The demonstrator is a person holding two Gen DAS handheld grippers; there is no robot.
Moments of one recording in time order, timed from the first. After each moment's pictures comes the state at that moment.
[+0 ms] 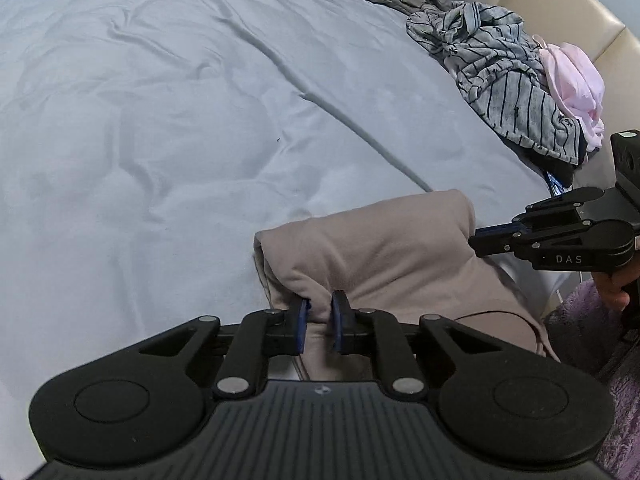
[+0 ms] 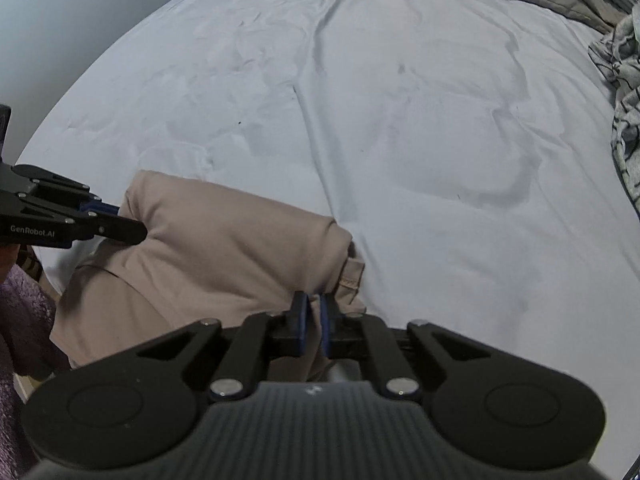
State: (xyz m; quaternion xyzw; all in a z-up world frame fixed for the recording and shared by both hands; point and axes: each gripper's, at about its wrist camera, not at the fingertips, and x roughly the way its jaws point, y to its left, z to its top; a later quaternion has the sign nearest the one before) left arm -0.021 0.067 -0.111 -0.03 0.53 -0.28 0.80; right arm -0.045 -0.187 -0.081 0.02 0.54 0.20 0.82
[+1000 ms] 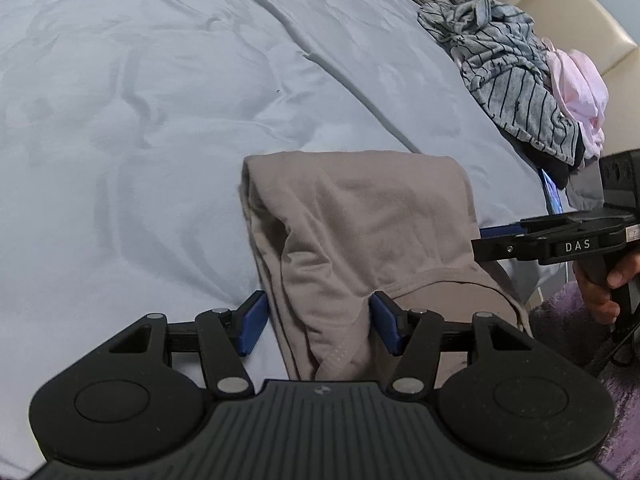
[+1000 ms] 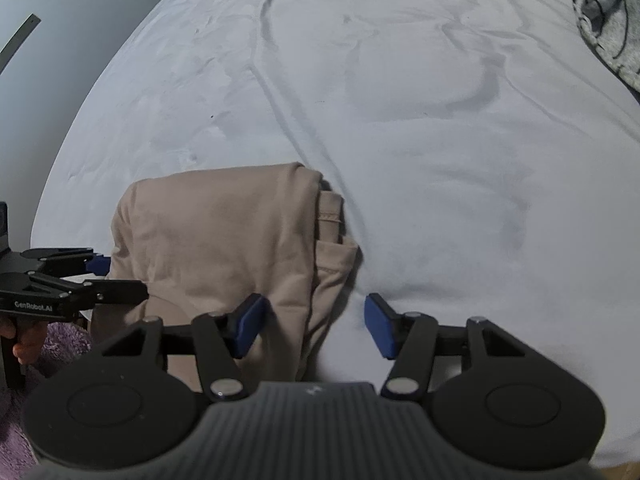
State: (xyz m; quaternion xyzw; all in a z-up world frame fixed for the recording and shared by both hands) left arm -0.042 0.062 -0.123 -0.06 0.56 -0.28 0.78; right arm -0.056 -0.211 -0.106 0.15 0.58 0.18 0.78
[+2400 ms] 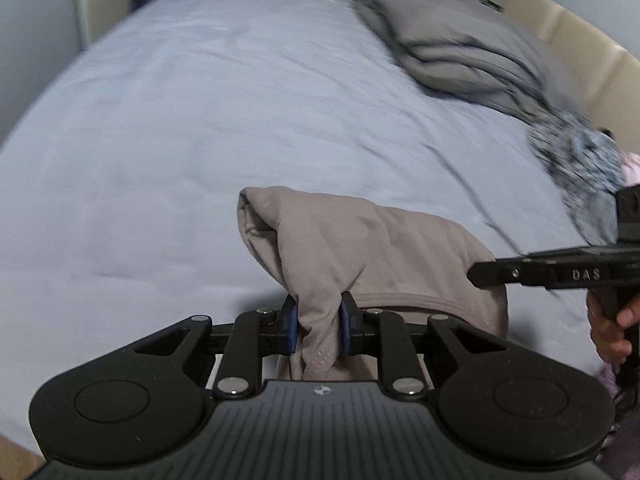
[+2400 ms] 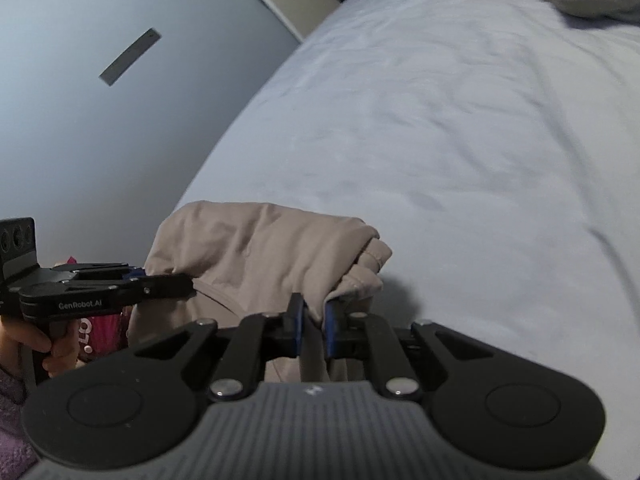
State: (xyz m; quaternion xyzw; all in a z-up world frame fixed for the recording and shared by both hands) left arm -0.019 0.288 0.002 -0.05 0.47 -0.10 0.87; right arm 0.036 0.019 -0.027 0.19 0.47 0.33 0.80
